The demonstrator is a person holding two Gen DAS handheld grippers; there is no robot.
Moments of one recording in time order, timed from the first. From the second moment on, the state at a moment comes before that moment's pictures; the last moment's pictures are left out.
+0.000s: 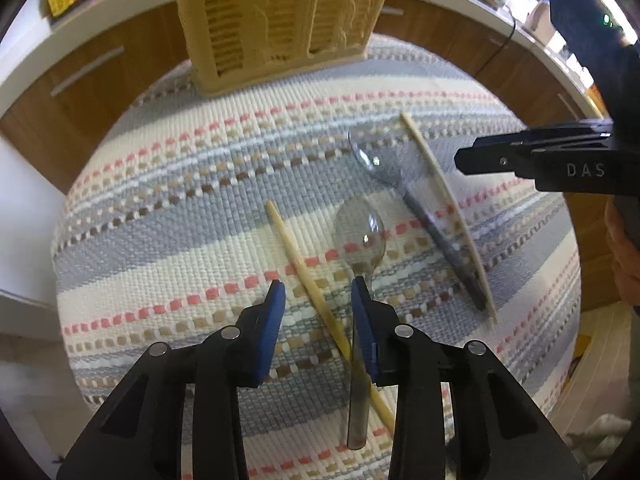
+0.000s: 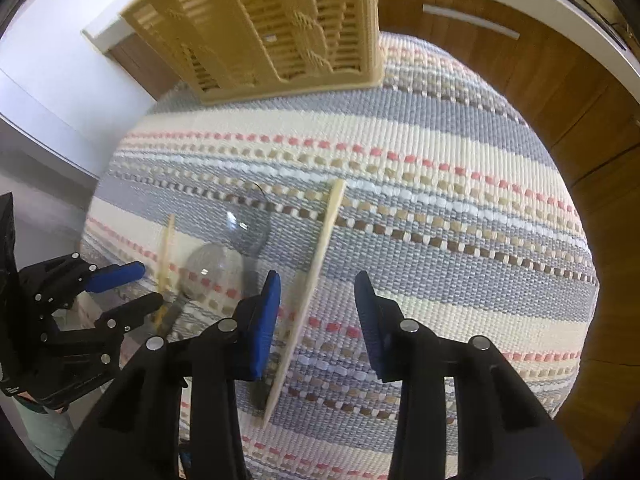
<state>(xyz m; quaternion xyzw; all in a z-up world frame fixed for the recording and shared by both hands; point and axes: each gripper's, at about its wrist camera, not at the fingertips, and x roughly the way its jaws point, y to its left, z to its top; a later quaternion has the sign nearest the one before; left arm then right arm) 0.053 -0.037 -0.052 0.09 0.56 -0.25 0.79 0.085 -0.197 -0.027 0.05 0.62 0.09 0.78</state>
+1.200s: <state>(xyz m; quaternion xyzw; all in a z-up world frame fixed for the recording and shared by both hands) 0.042 -0.086 -0.039 0.15 0.52 -0.21 0.81 0.075 -0.172 -0.055 -0.05 0.62 0.13 0.77</state>
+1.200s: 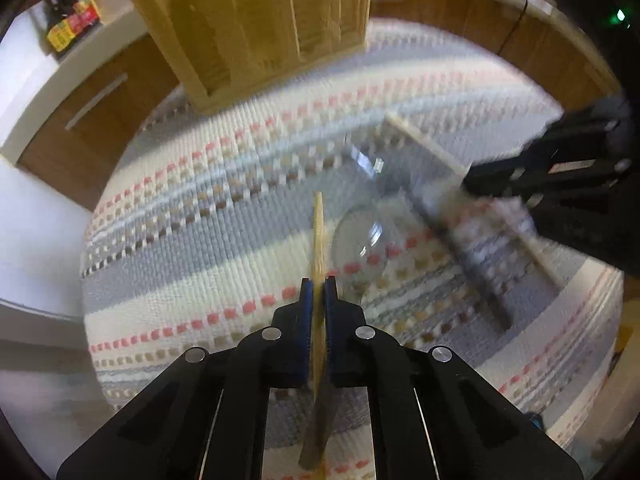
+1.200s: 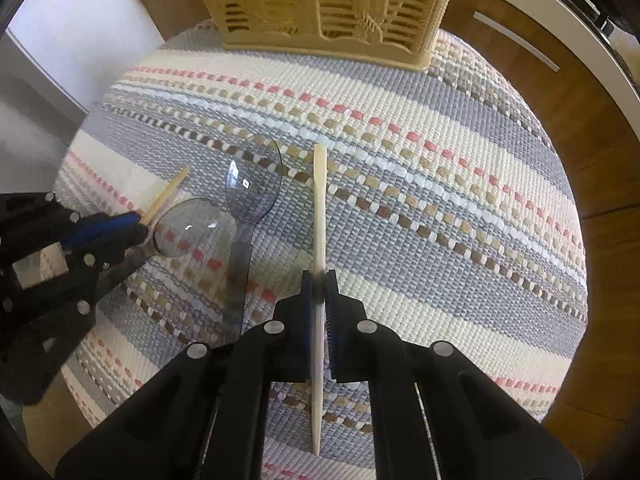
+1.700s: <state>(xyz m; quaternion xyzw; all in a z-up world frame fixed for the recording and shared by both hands) 0.016 -0.018 0.046 -0.04 0.33 -0.26 0.90 0.045 -0.237 0.004 0.05 0.51 0.17 0.84</state>
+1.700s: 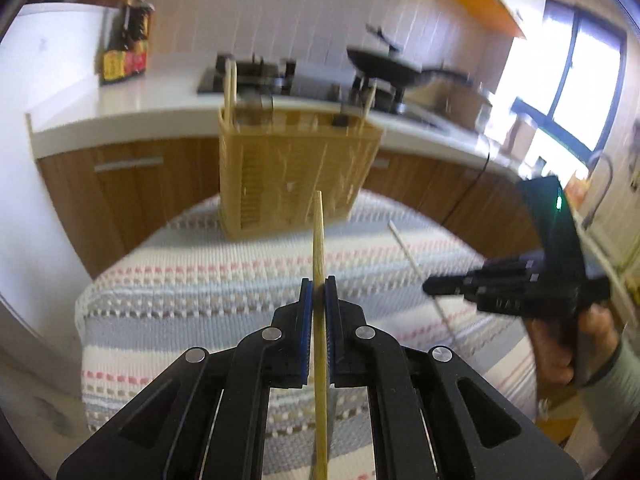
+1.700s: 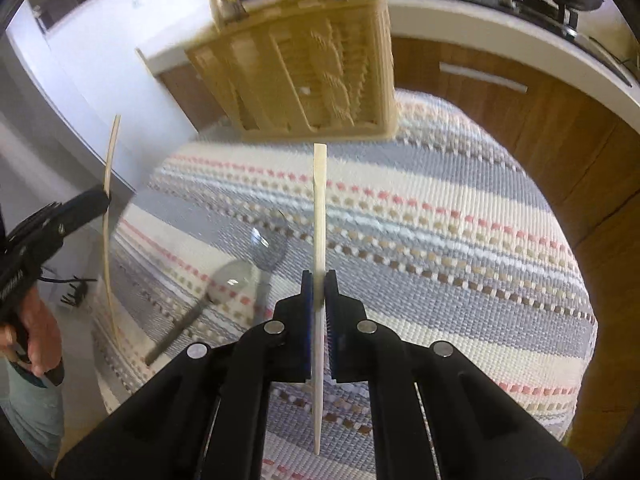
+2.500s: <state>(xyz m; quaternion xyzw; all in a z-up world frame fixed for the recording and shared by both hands) 0.109 -0.031 0.155 -0.11 0.08 -0.22 0.97 0.131 -0.252 0.162 0.11 0.18 0.08 0.97</state>
